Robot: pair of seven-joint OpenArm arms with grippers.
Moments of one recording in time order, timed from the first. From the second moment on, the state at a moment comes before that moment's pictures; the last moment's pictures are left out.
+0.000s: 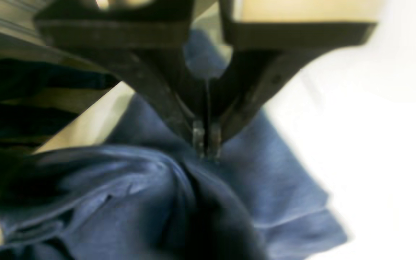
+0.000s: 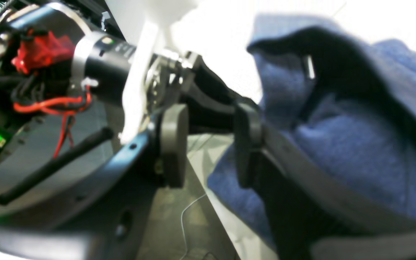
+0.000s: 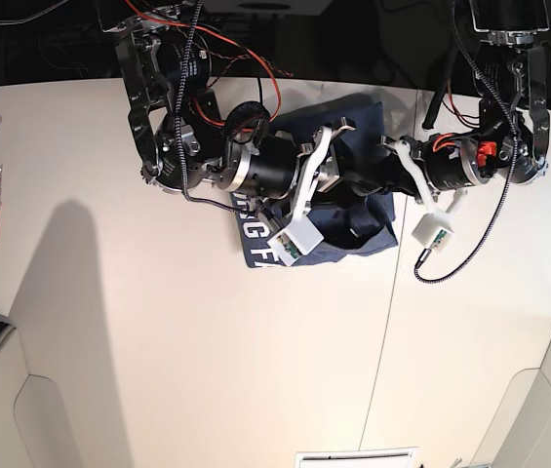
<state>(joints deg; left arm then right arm) 8.2 -11.8 -12.5 88.8 -38.2 -35.5 59.6 -4.5 -6.6 -16.6 94.7 35.8 30.8 -58.4</state>
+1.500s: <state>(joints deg) 8.2 -13.8 -16.3 89.1 -67.9 -38.5 64.1 4.0 -8.5 3.2 95.3 32.8 29.9 -59.9</state>
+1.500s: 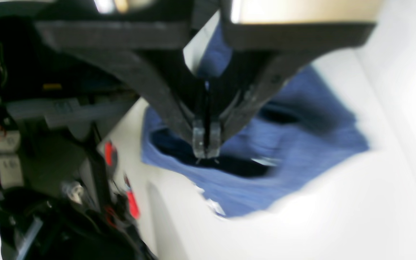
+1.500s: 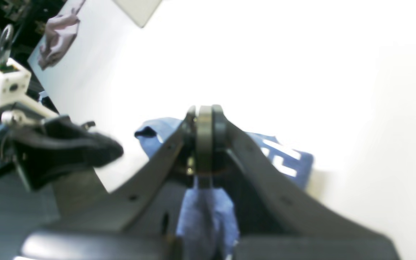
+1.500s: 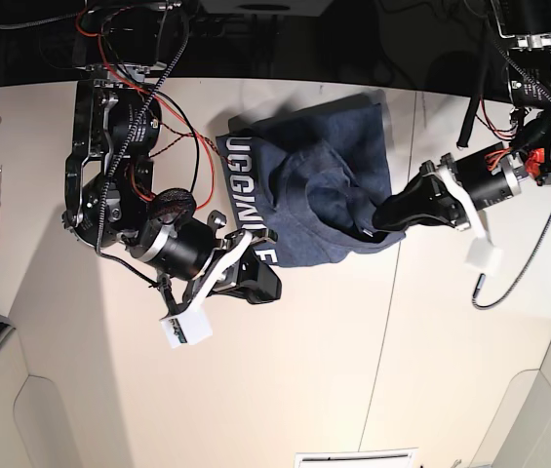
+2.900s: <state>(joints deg) 8.2 -13.3 1.1 89.1 -56.6 -38.5 61.8 3.3 -4.8 0.9 80.3 30.9 25.3 -58.2</state>
